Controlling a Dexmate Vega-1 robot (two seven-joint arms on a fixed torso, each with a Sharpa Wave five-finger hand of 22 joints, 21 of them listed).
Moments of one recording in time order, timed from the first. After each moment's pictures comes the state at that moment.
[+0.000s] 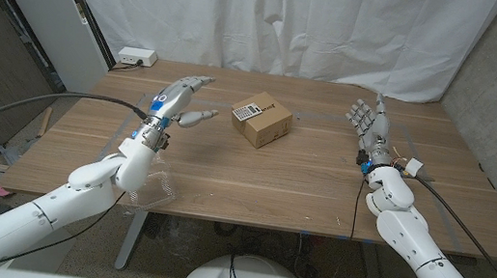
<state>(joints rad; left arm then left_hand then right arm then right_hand) 1.09 0.85 0.40 -1.80 0.64 0.02 0.65 0.93 -0.08 0.25 -0.14 0.30 0.33 -0.08 0.25 0.19 0.36 -0.18 0.23 0.19 0.34 -0.04 0.20 0.17 0.25 -0.04 0.22 0.17 -1.04 -0.49 -0.27 -1.59 0.72 0.29 -0.20 0.25 0.03 0.22 -0.01 0.20 0.38 0.05 0.23 0.19 0.41 0.07 0.25 0.18 0.30 0.00 0.21 0.18 0.29 -0.04 0.54 0.17</state>
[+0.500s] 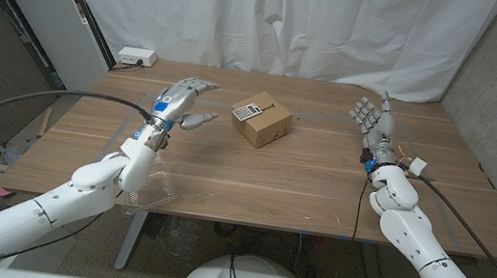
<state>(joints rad) 1.06 0.89 0.45 -1.82 0.72 0.09 0.64 0.96 -0.07 0.25 -0.14 0.30 0.43 -0.12 0.28 0.19 0.45 -0.21 0.24 0.19 0.41 -0.04 0.20 0.17 0.30 -0.04 0.22 0.17 -1.05 -0.50 -0.25 -1.61 0.75 0.29 -0.20 0.25 0.03 0.22 -0.01 0.20 0.38 0.05 0.23 0.19 0.41 0.07 0.25 0.18 0.31 0.00 0.21 0.18 0.30 -0.04 0.53 0.17</state>
